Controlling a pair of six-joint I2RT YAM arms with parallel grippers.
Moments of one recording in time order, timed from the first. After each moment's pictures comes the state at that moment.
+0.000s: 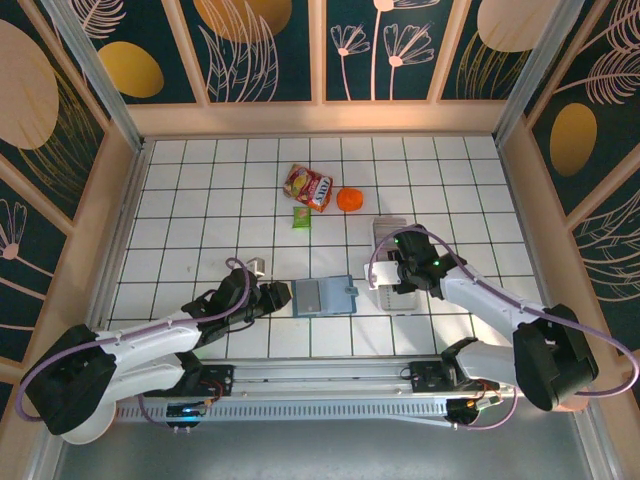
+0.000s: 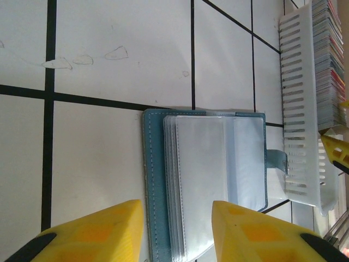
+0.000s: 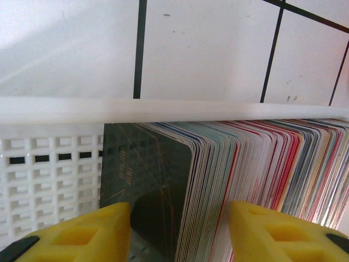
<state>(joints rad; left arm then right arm) -0.78 1.07 0.24 0.17 0.10 -1.05 0.52 1.19 0.60 -0.43 0.05 -1.29</state>
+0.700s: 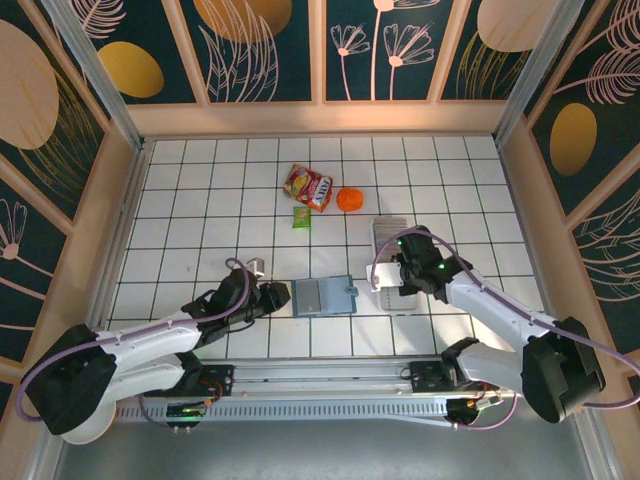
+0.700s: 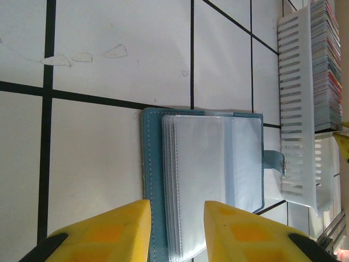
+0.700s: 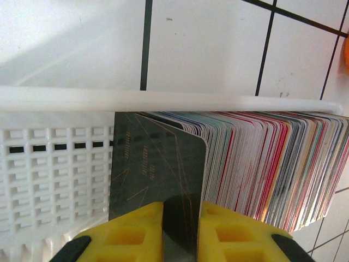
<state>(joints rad) -0.78 1.07 0.23 0.18 0.10 -1.07 0.53 1.12 0.60 -0.49 0.05 -1.28</state>
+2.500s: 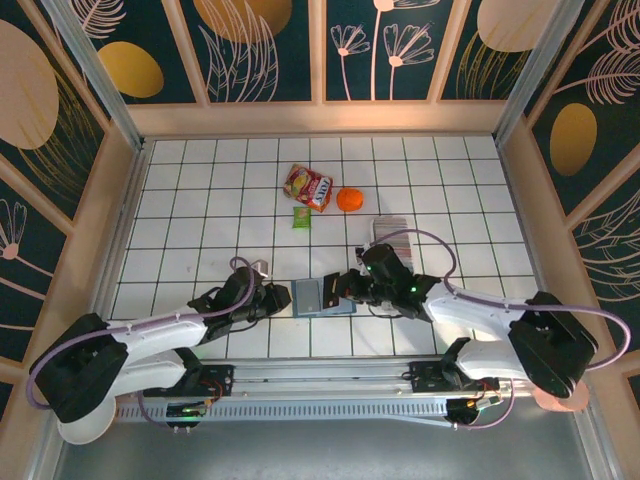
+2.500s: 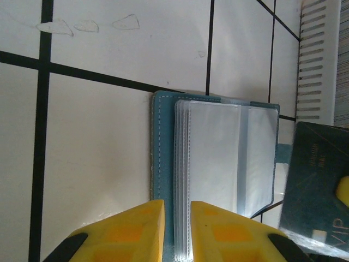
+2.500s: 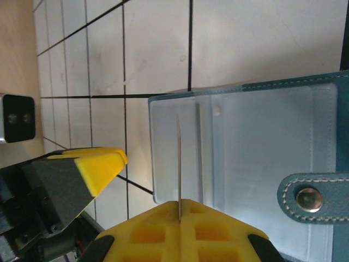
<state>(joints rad) -0.78 1.16 0.26 0.18 0.14 -1.10 0.85 1.25 0.49 0.04 -0.26 1.02</state>
